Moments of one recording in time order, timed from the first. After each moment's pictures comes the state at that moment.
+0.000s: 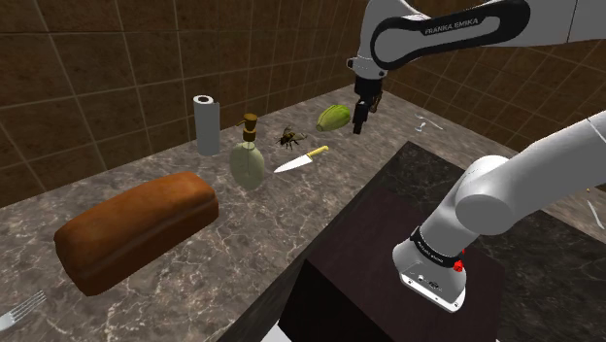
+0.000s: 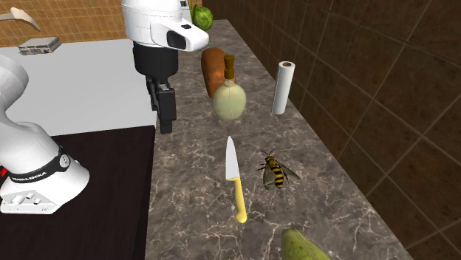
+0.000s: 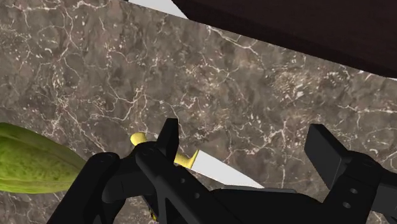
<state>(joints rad) 0.02 -0.41 -0.13 -2.46 -0.17 1.90 -0.33</state>
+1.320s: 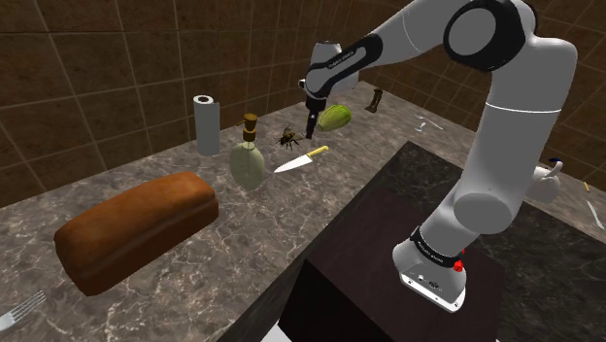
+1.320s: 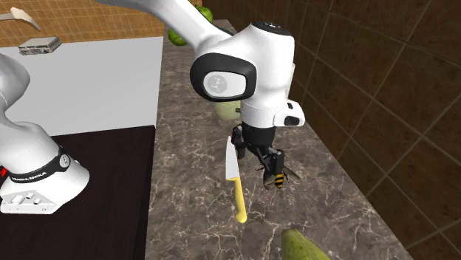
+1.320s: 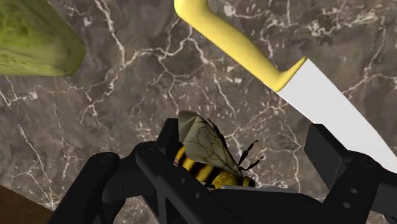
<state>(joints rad) -0.01 0.33 -0.18 -2.04 -0.02 2.36 -0.73</state>
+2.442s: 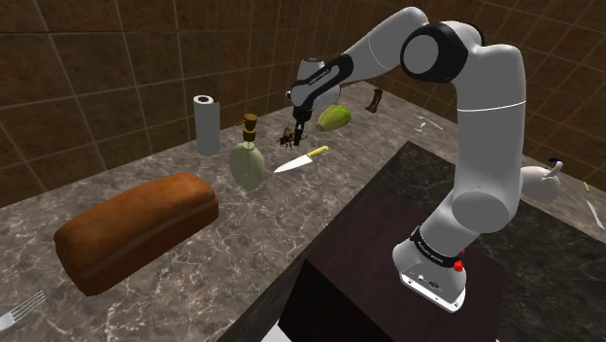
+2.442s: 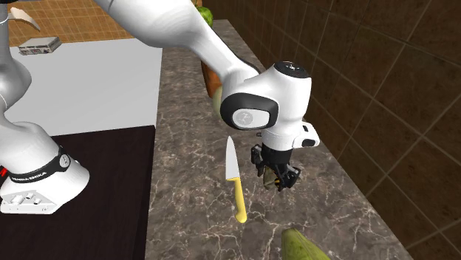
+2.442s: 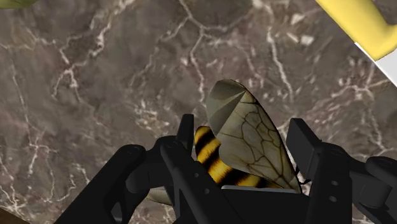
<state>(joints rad) -0.05 0.59 -0.14 -1.85 0.03 2.44 -0.81</state>
